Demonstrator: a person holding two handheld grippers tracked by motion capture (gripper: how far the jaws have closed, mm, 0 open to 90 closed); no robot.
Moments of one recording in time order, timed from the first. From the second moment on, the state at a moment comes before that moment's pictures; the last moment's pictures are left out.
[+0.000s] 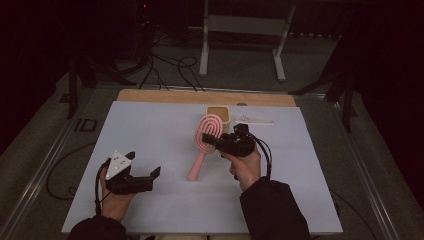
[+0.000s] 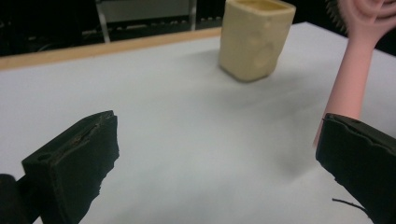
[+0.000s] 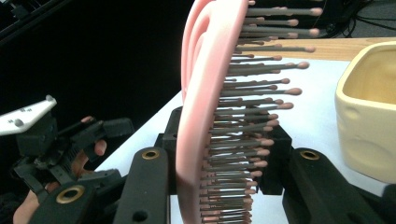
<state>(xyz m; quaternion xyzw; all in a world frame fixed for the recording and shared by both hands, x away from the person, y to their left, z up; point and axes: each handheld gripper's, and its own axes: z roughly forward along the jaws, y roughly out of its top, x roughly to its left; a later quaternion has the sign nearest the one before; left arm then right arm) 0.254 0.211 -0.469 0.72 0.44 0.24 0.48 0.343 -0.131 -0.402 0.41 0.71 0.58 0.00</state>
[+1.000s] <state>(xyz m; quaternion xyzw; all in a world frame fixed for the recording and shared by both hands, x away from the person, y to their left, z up) 0.234 0.240 -0.501 0.71 0.46 0.27 0.47 0.357 -0.151 -0.387 0.43 0.68 0.59 0.00</state>
